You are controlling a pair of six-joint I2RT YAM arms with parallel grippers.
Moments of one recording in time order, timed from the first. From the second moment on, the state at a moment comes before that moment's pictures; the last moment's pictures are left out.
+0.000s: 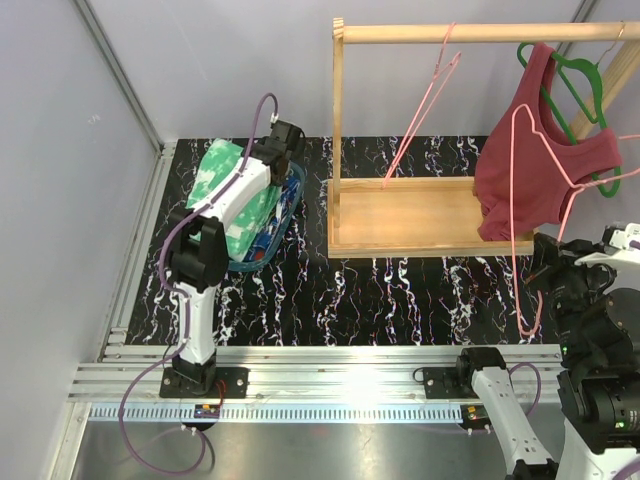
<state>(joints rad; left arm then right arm) -0.41 2.09 1.90 -0.73 -0.49 -0.11 0.04 0.52 1.44 -0.93 0.17 0.18</state>
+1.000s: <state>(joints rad) -0.19 1.81 1.82 -0.71 -0.18 -0.27 0.04 0.56 1.42 -0.90 0.11 0.18</state>
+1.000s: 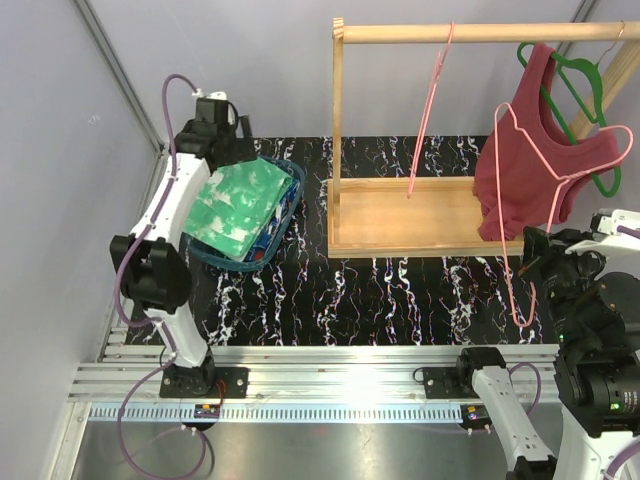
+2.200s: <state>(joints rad) -0.07 1.73 1.58 -0.70 0.01 -0.38 0.04 0.94 1.67 -0.85 0.07 0.00</state>
